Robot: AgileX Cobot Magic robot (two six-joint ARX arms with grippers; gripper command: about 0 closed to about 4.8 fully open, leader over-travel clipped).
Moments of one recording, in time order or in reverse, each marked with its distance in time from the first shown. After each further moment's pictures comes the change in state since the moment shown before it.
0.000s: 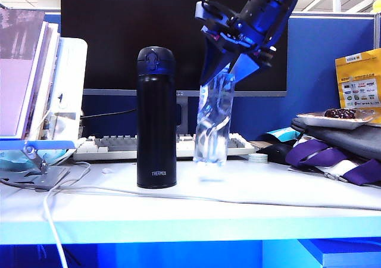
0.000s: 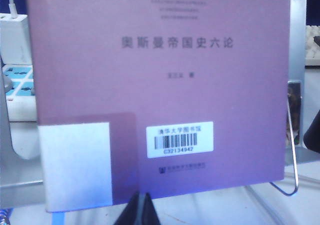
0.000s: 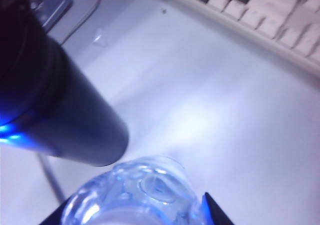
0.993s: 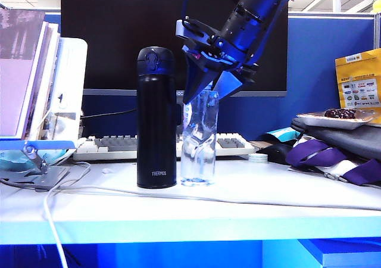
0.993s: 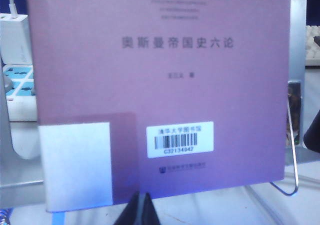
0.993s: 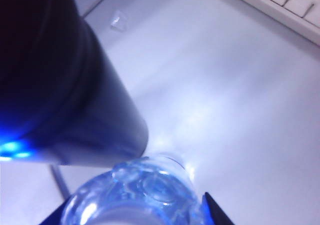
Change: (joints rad) left arm 0.000 0.000 0.000 0.000 0.000 0.000; right arm 0.062 0.070 0.001 0.023 0.039 0.002
